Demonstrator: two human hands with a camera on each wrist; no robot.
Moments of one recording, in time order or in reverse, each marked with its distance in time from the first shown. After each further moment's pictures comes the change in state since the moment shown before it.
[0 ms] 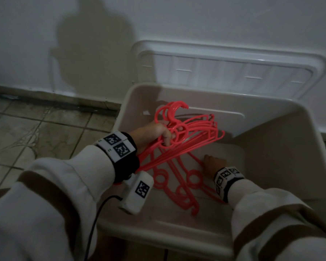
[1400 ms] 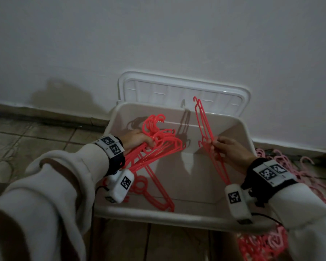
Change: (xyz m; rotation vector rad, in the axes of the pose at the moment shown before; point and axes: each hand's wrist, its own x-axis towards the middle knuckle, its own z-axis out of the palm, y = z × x) left_hand -0.024 -0.004 0.002 0.034 0.117 0.078; right_hand -0.157 0.064 -0.113 1.612 0.263 -0.147
